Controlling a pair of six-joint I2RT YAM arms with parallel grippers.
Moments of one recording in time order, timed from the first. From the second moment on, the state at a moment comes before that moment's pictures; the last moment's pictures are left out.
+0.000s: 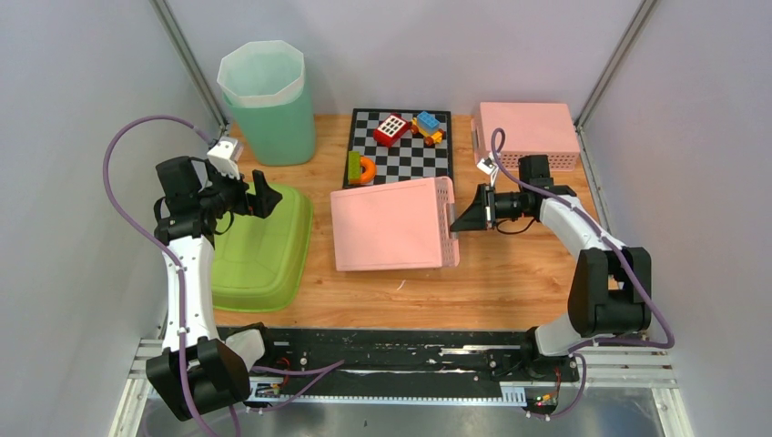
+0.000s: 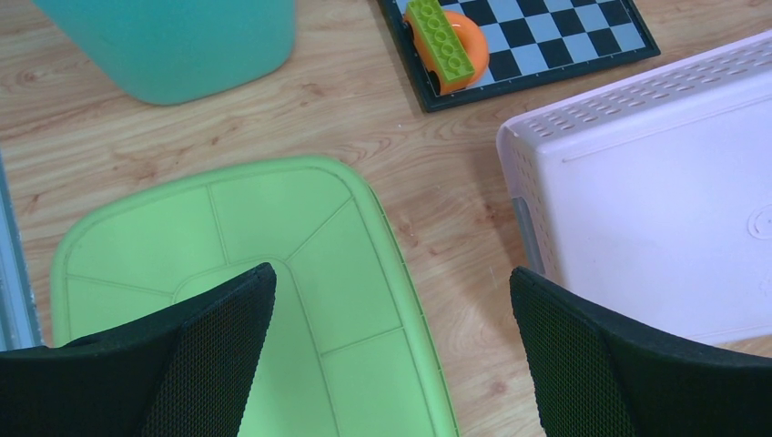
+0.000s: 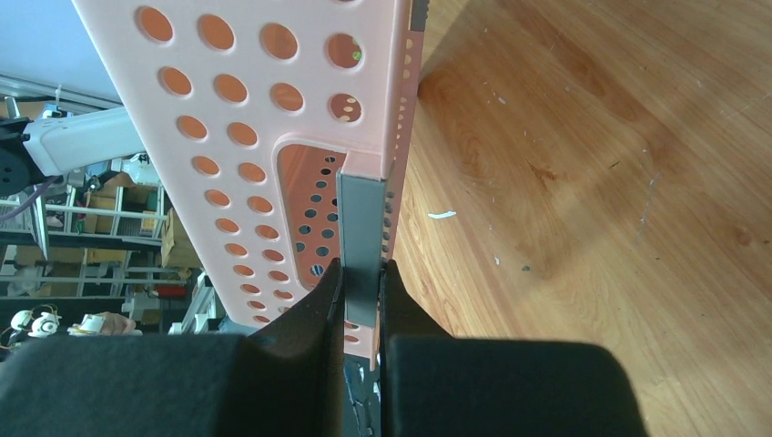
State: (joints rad) left arm 0.34 1.06 1.00 -0.50 0.72 0.23; right arm 0.06 1.49 1.01 -0.55 -1.23 -0.08
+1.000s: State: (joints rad) left arm 0.34 1.05 1.00 -0.50 0.75 0.23; right arm 0.13 1.33 0.95 -0.49 -1.18 -0.13
